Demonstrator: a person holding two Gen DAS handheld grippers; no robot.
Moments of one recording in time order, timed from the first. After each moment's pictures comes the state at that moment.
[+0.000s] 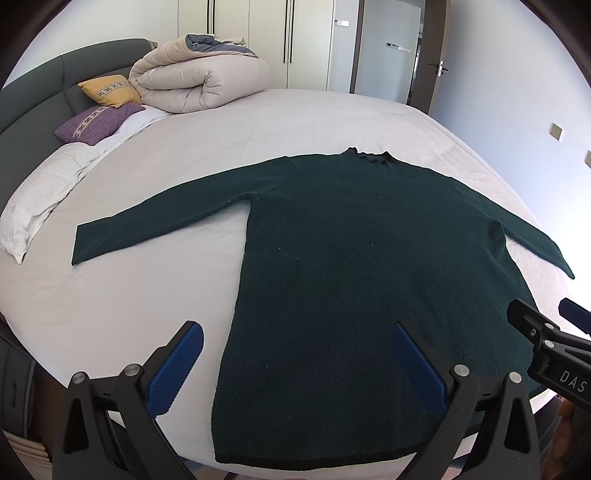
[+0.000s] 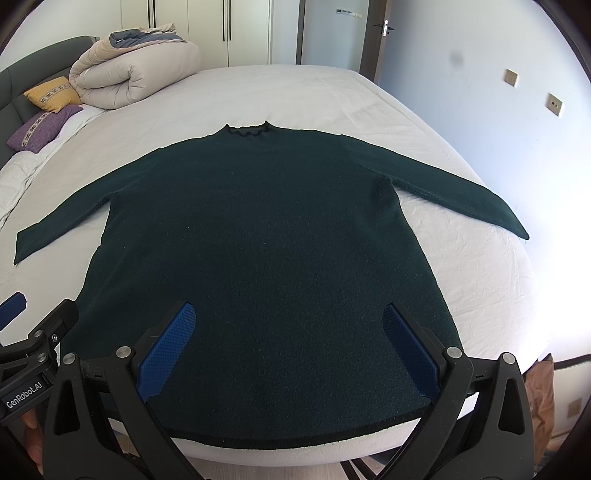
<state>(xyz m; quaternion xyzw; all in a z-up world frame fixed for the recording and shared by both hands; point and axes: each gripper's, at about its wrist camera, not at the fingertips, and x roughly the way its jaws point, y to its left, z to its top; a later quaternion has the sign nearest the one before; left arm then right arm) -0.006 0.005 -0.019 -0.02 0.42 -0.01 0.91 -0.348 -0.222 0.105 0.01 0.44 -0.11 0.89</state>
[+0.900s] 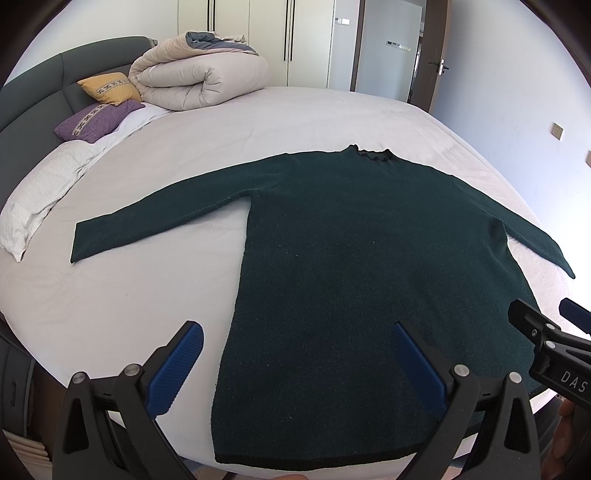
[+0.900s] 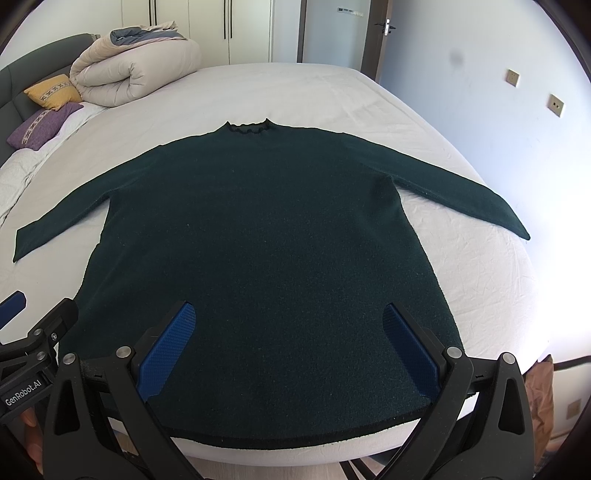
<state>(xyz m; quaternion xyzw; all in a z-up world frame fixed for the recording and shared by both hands) -0.011 0.005 -0.024 -0.02 0.42 -0.01 0.91 -0.347 -0.221 0.103 0.01 0.44 -0.11 0.89</state>
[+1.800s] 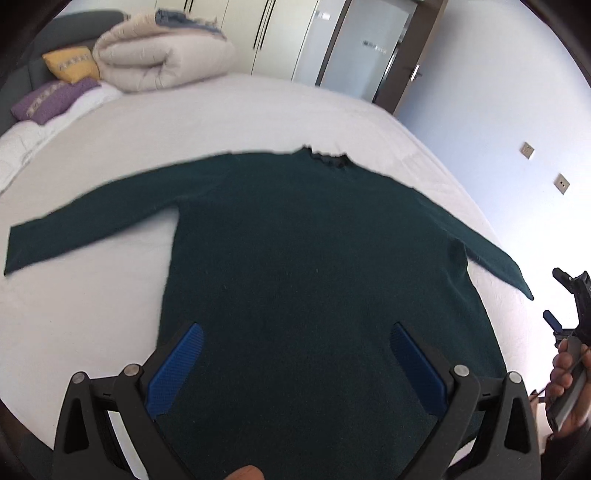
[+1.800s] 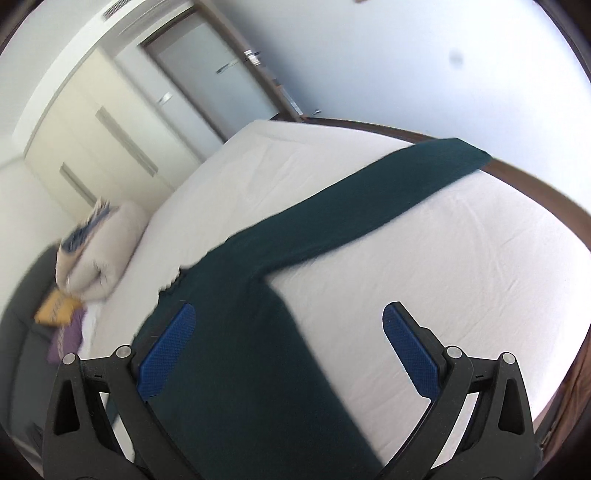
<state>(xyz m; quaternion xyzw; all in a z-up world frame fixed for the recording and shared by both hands) 0.058 -0.006 -0.027 -0.10 0.46 -0.10 0.88 -0.363 -0.526 0.098 0.38 0.26 -0.17 0.87</state>
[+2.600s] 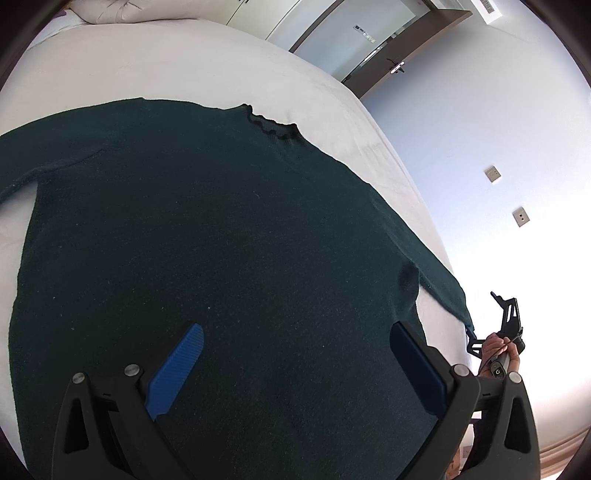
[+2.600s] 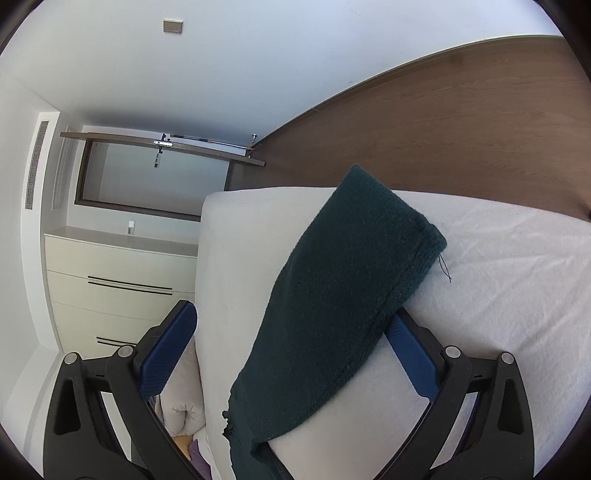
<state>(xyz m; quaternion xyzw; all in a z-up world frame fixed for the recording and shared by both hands) 0.145 -0.050 -0.064 -0.22 0.49 -0.22 0.81 -0.283 -0.771 -0.004 0.64 0.15 -0.18 0.74</state>
